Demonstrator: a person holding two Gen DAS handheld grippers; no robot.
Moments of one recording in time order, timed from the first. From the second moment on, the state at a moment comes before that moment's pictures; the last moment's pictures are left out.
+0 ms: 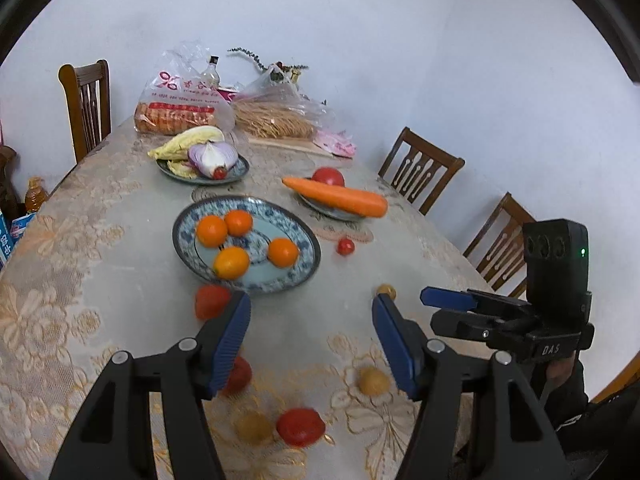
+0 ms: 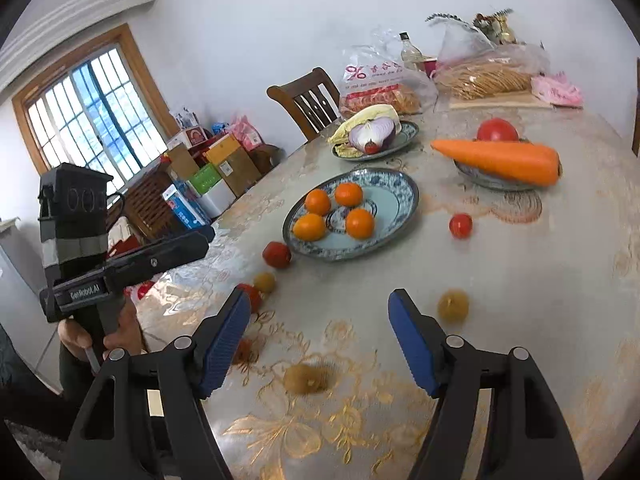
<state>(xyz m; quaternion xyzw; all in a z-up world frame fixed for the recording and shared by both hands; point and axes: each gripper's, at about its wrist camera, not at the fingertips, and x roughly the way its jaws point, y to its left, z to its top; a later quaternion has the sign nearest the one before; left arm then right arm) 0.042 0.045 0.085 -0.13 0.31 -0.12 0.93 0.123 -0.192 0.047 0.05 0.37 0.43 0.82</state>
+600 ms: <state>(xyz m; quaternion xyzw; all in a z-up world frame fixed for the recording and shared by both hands) -0.020 0.010 0.049 -0.10 0.31 -0.14 0.93 0.077 -0.199 0.007 0.03 0.38 0.46 0.80</state>
